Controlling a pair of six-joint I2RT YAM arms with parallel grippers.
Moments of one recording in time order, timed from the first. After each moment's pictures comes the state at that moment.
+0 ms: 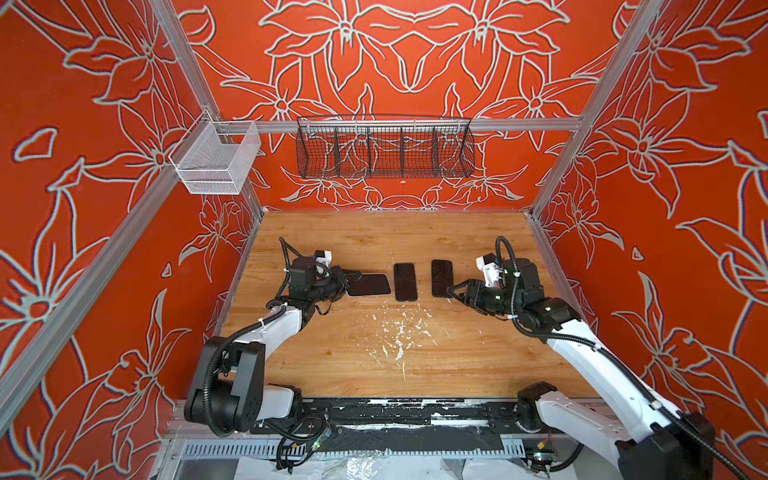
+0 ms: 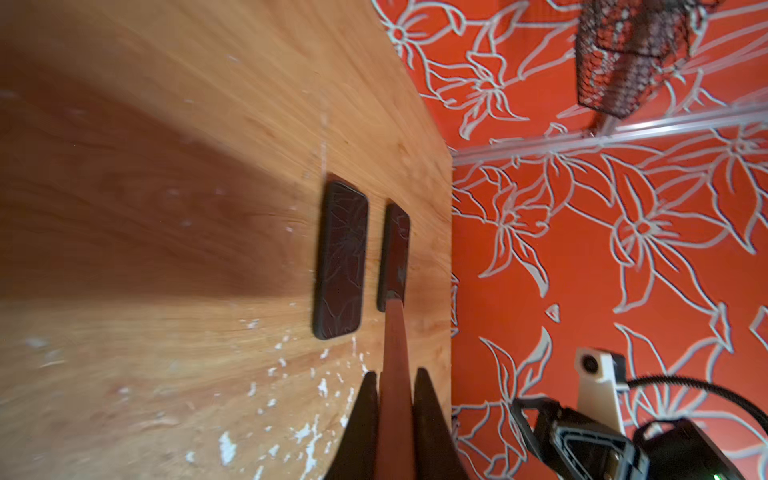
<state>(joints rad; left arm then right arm) -0.08 1.35 0.58 0.28 0.63 -1.01 0.33 0.99 0.78 -0.49 -0.48 0.73</state>
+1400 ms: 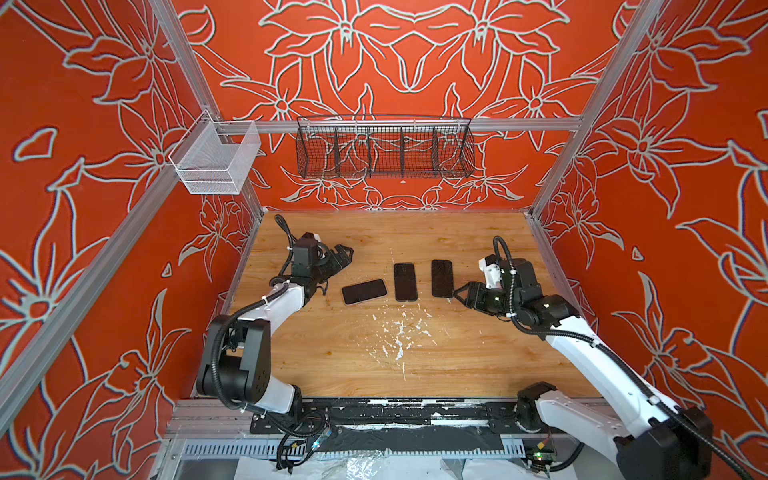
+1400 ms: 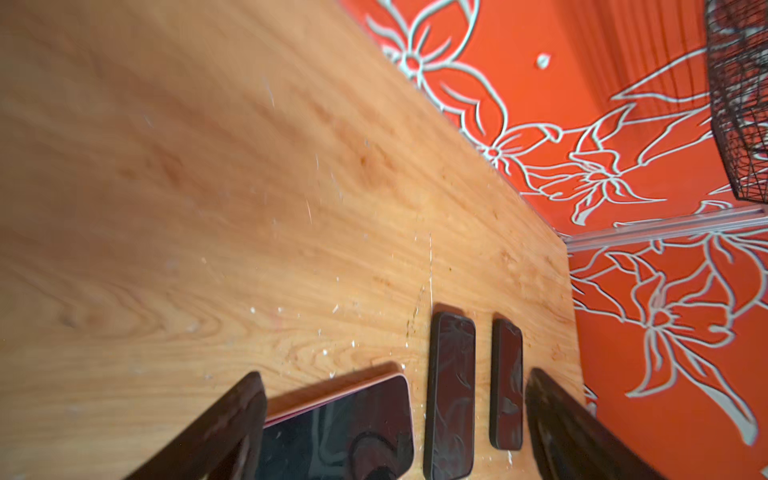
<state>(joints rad) -0.06 1.46 0.87 0.03 0.25 -0.71 0.32 1.01 0.82 -0.59 -0.31 0.61</state>
